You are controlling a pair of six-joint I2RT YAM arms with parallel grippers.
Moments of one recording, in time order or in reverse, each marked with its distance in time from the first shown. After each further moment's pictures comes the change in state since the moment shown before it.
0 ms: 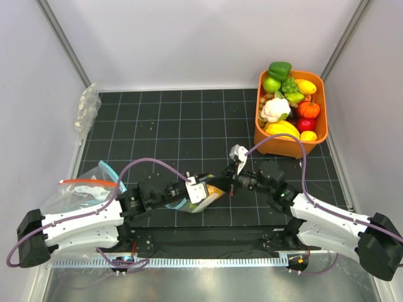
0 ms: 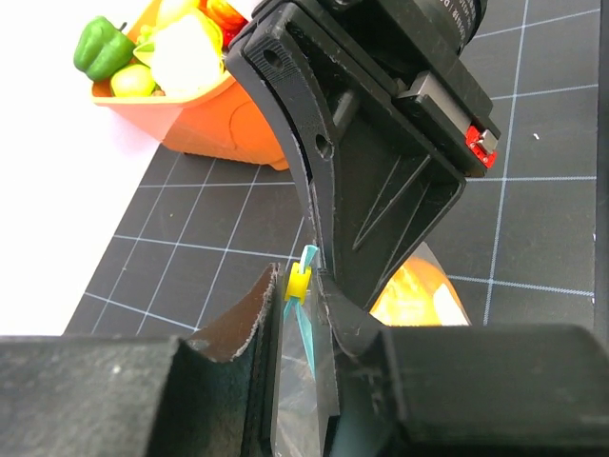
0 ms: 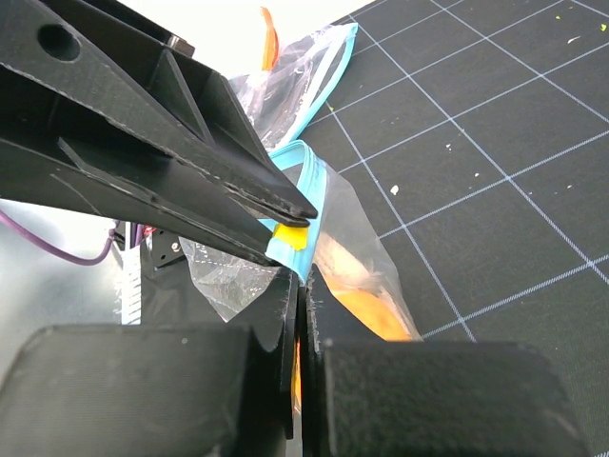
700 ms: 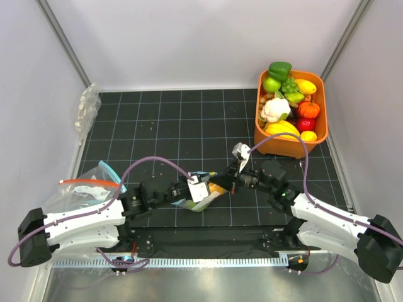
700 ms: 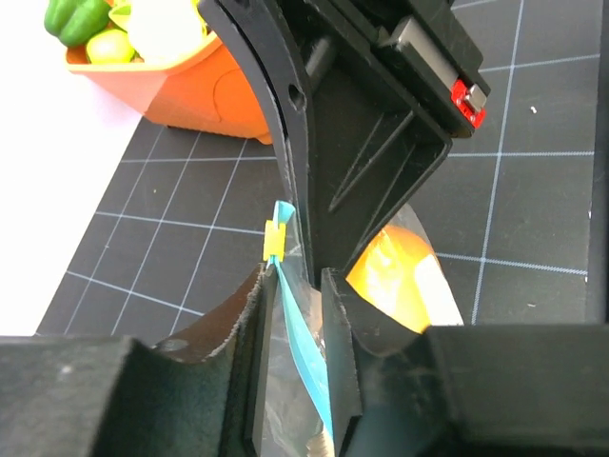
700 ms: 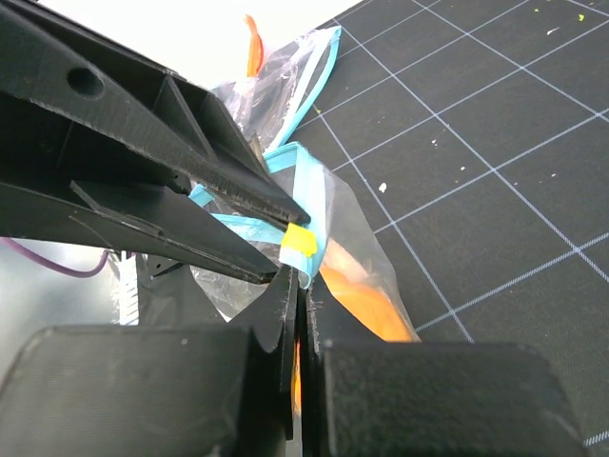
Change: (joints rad) left arm 0.005 0.025 0.000 -0.042 -0.013 -0.024; right arm -0.036 -0.008 -0.009 0.001 0.001 0.035
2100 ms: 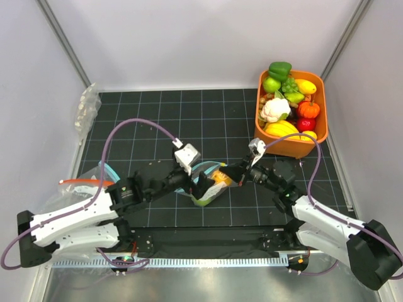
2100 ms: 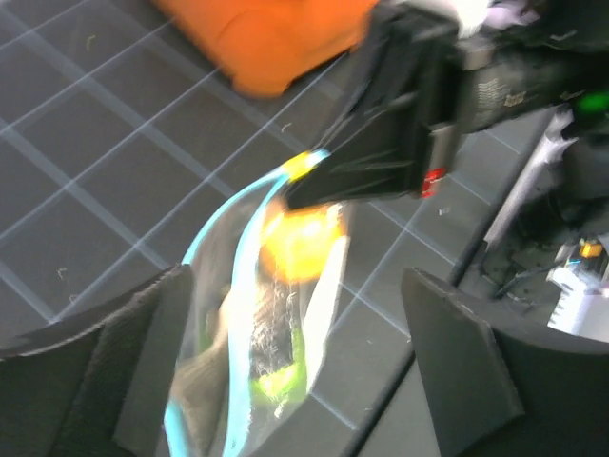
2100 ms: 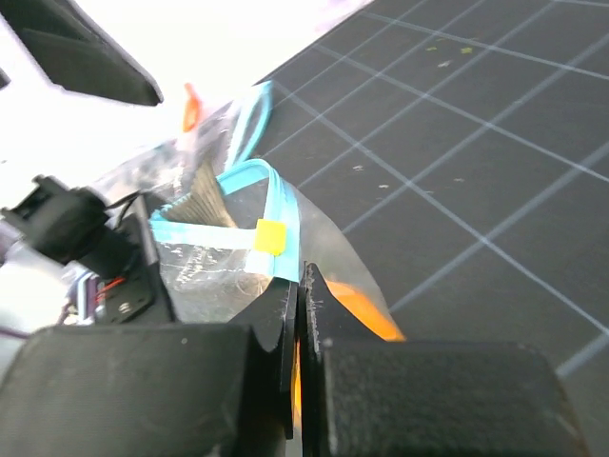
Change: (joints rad) left arm 0.019 0.027 0.292 -0.383 -0.182 -0.677; right arm -0.202 0.000 -0.130 0.225 -0.007 0.087
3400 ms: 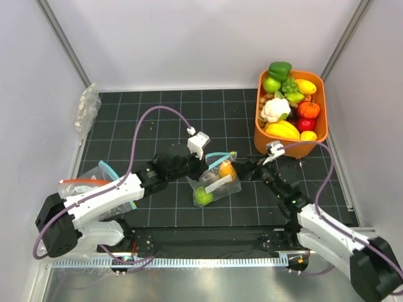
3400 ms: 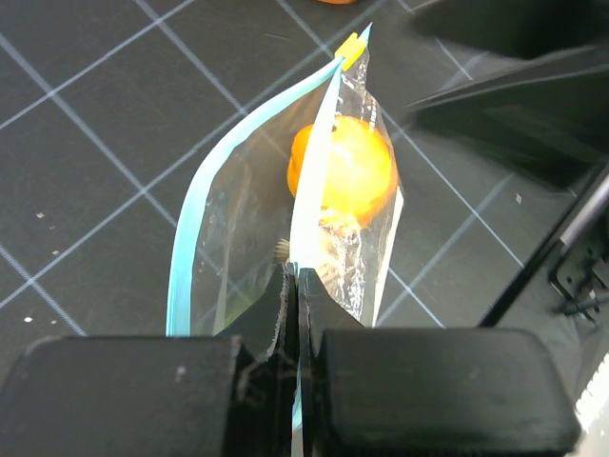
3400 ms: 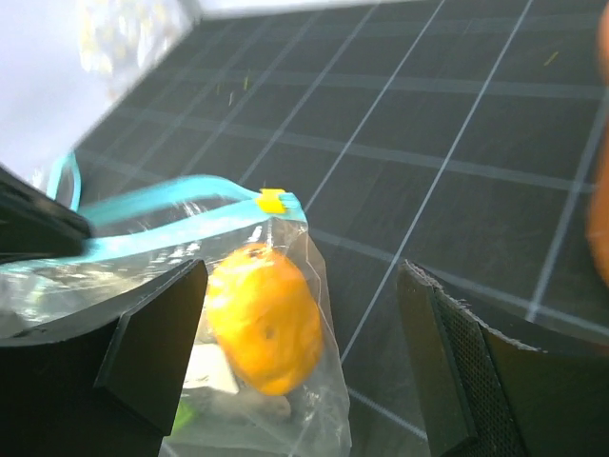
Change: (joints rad) left arm 0.214 0.280 0.032 0.035 0.166 -0.074; right arm -0.063 -0.204 -0.077 -0.190 0.415 -0.047
